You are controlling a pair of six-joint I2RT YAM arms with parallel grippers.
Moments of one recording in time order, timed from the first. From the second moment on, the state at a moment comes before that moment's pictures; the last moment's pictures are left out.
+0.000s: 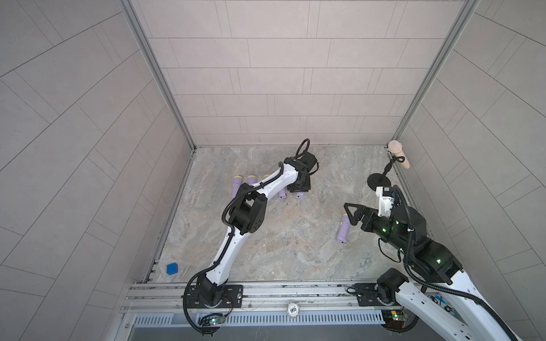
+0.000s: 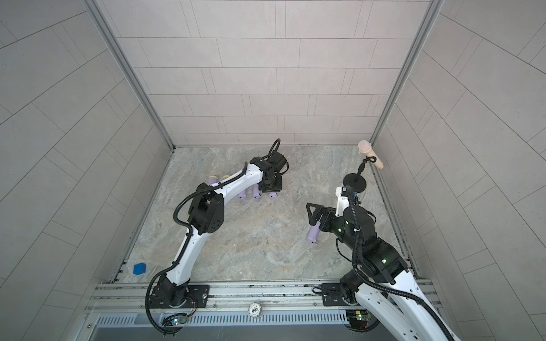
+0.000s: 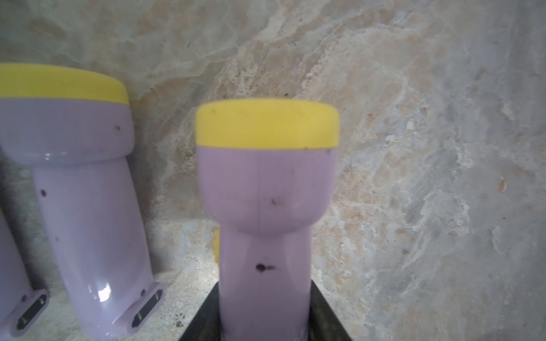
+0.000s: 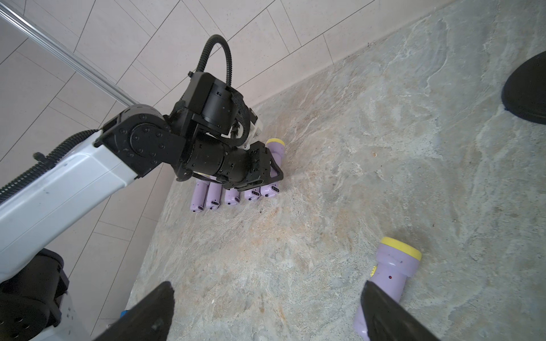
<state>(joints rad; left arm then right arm) -0.67 2.40 2.16 -1.03 -0.07 -0.66 0.50 0.53 0.75 -0.64 0.03 0.70</state>
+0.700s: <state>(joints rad) -0.64 2.51 2.27 -1.04 -0.12 -0.66 0.50 0.51 0.69 -0.63 0.01 0.72</state>
